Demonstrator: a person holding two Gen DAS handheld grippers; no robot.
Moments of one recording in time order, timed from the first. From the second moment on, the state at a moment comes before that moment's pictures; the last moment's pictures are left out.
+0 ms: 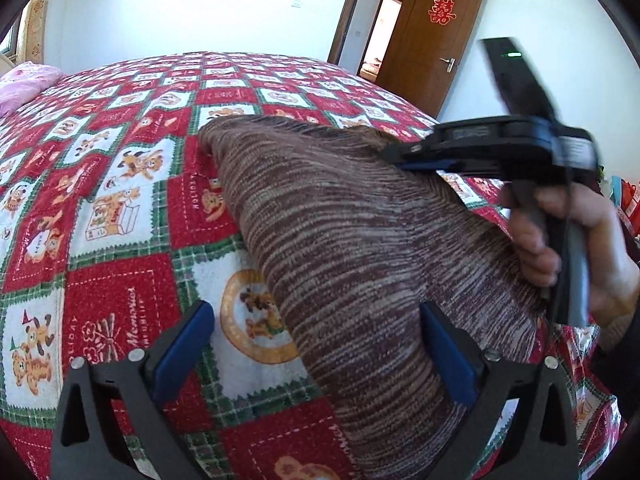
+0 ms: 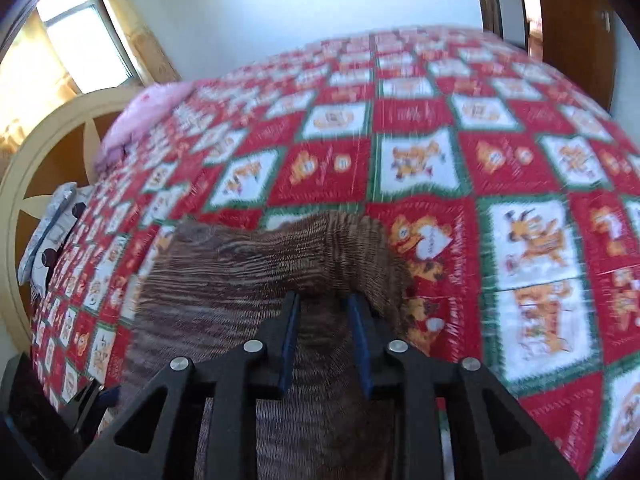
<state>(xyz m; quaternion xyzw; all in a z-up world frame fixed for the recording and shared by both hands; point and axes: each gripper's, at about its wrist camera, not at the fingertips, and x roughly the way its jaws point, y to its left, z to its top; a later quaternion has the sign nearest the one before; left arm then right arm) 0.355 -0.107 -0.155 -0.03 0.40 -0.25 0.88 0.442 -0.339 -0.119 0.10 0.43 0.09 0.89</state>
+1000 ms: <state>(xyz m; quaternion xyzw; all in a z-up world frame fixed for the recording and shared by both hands) 0.355 -0.120 -0.159 0.01 0.41 -0.24 0.88 0.417 -0.409 -0.148 0.24 0.44 0.17 0.85</state>
